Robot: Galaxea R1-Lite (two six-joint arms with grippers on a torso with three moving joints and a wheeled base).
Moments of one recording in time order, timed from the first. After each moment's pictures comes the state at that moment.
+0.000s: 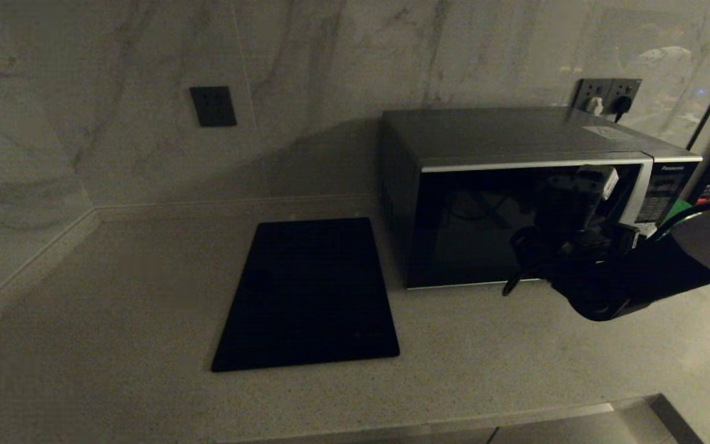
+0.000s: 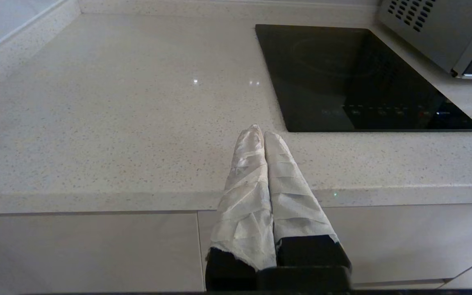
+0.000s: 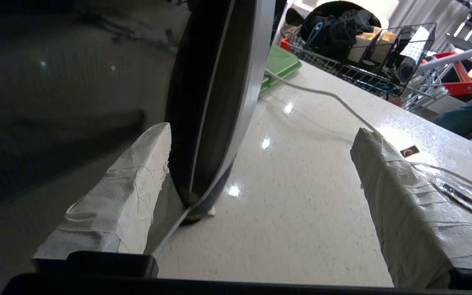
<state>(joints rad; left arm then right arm) 0.00 0.00 0.00 -0.01 0.03 -0.07 0.27 2.12 -1.15 -0.96 -1.35 -0.12</state>
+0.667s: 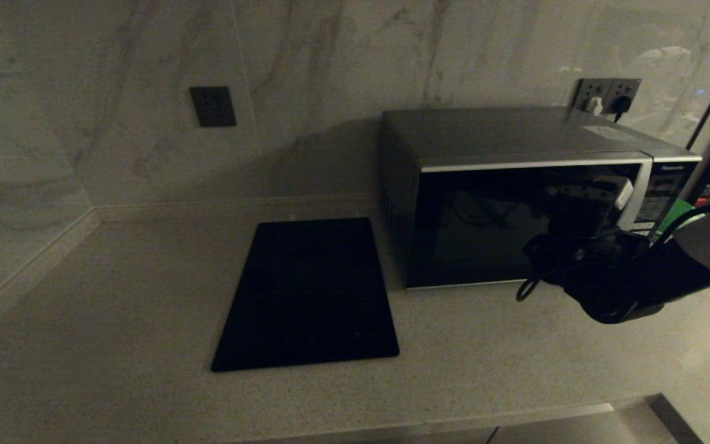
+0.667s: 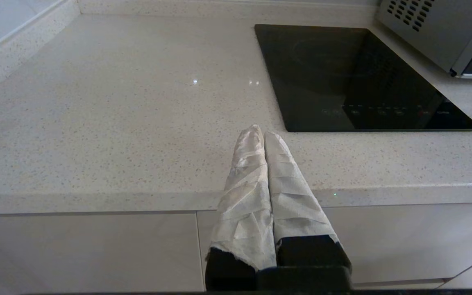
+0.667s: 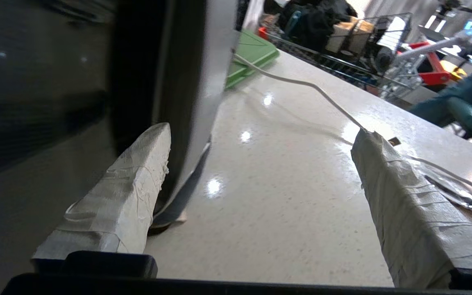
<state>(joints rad) 0.00 0.00 0.00 -0.01 0.03 -0.07 0.20 2.14 -1.12 -0.96 -1.35 -0.10</state>
